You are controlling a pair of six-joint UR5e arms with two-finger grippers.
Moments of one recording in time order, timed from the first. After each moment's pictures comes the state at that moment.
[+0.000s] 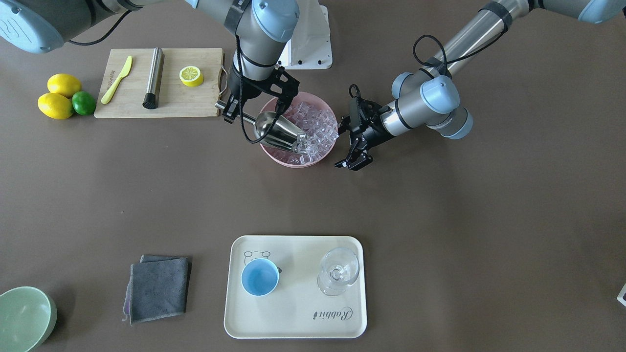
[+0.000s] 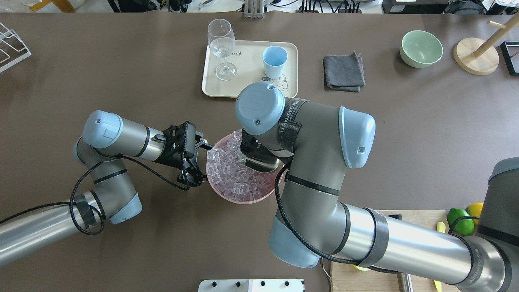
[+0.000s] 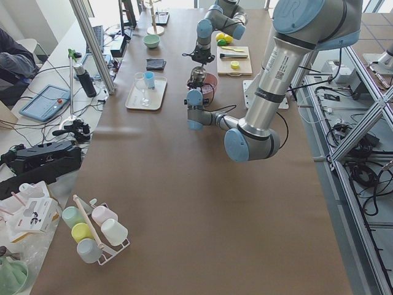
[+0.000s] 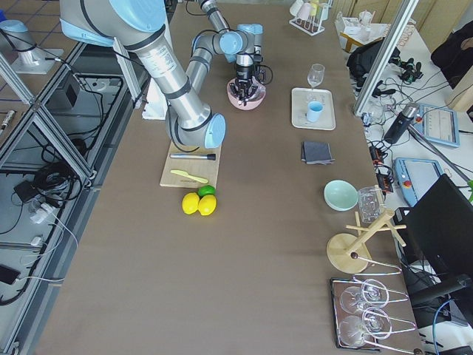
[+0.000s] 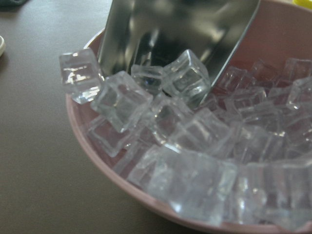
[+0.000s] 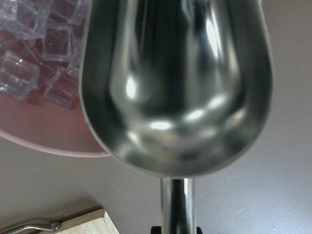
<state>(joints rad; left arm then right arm) -0.58 -2.07 -1.28 -2.86 -2.14 0.00 0.46 -0.74 1.77 -2.26 1.75 -0.08</state>
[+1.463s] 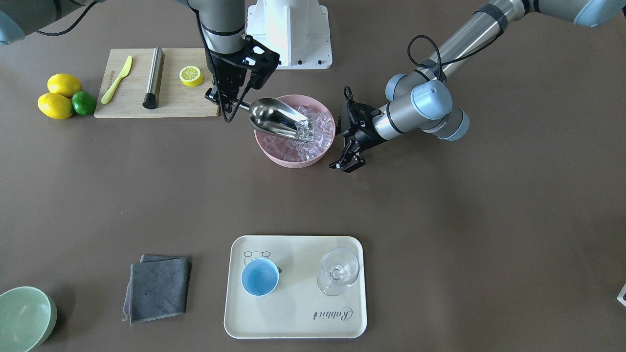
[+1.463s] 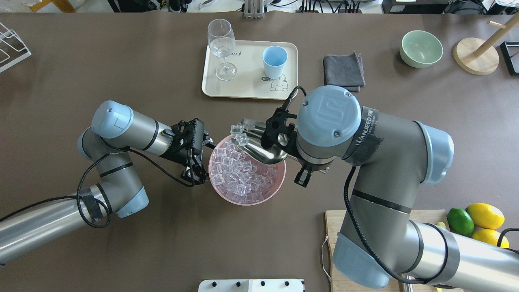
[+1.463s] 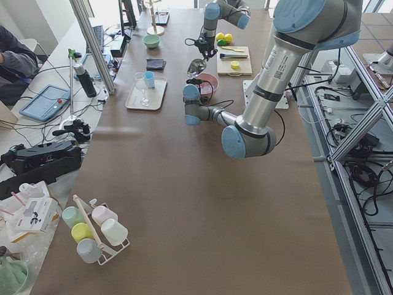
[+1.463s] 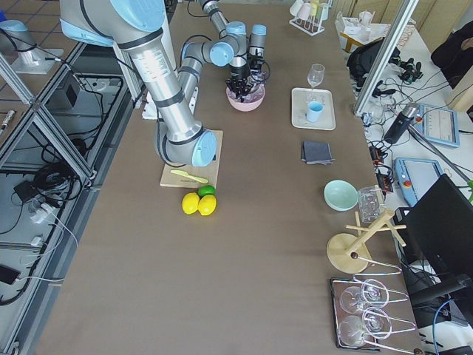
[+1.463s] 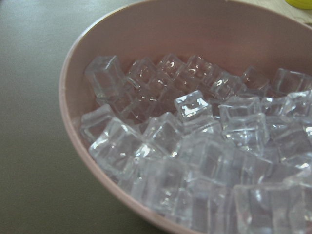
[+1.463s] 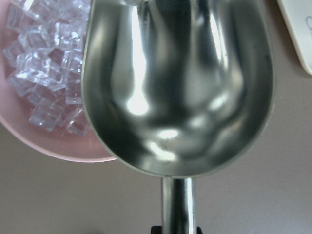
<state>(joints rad) -0.59 -2.11 -1.28 -2.76 -2.21 0.06 0.48 -0.94 2.00 -1.99 1.78 0.12</state>
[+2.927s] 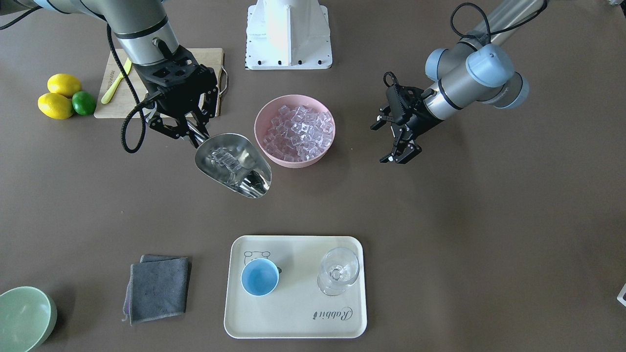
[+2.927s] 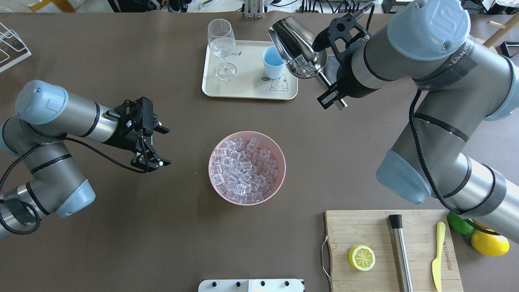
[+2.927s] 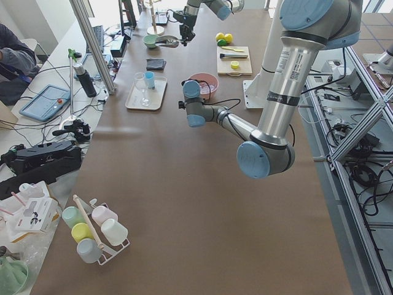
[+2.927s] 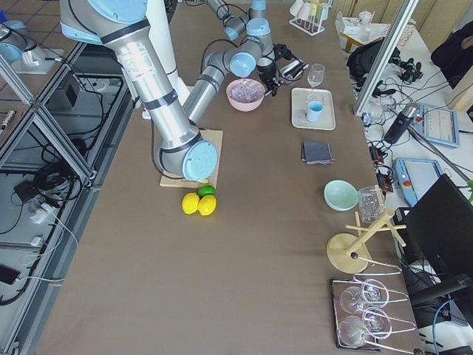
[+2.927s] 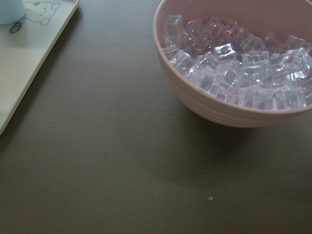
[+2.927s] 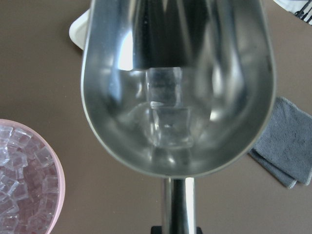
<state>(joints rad) -0.71 -1.88 -1.62 -2.47 -2.19 0.06 0.75 -1.02 1.99 -1.63 1.90 0.42</state>
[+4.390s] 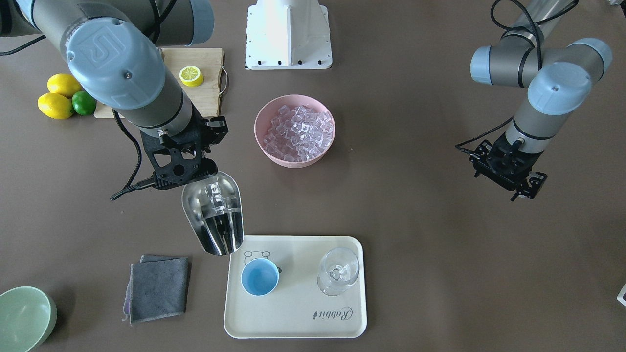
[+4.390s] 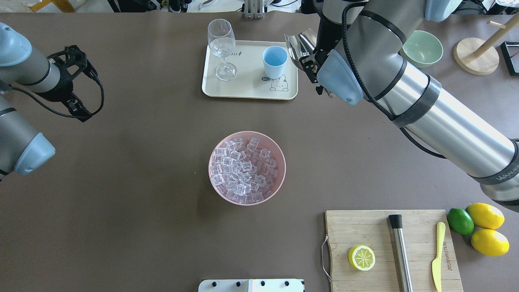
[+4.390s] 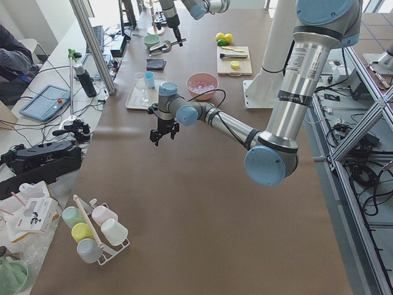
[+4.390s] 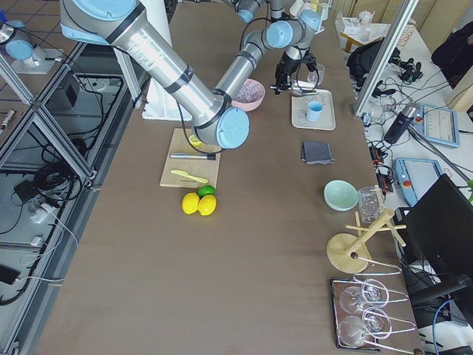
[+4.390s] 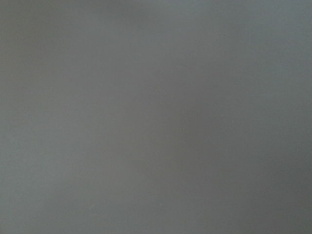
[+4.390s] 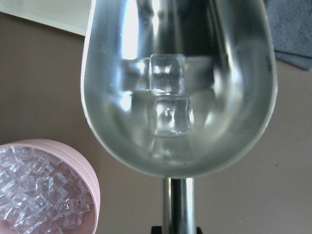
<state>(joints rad) -0.95 -1.85 -1.69 -1.75 -1.97 0.05 0.90 -0.68 1.61 -2.18 2.32 0.45</state>
